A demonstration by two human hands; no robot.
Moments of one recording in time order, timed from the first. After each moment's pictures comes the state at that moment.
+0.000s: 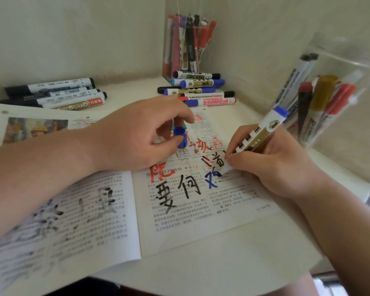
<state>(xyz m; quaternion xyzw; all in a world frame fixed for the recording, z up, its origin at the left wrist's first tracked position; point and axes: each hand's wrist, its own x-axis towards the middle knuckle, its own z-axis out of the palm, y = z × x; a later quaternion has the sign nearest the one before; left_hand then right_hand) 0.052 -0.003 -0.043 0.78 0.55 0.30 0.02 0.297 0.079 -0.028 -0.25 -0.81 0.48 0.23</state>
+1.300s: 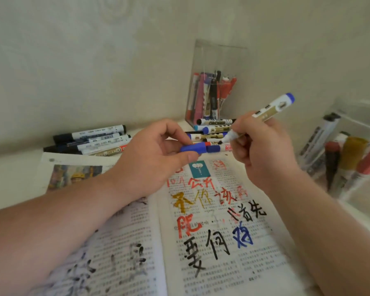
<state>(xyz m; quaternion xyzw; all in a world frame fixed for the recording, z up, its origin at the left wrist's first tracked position) 0.042 0.004 -0.030 0.52 0.55 0.60 0.26 0.200 0.120 0.000 -0.25 -0.62 0.59 0.46</state>
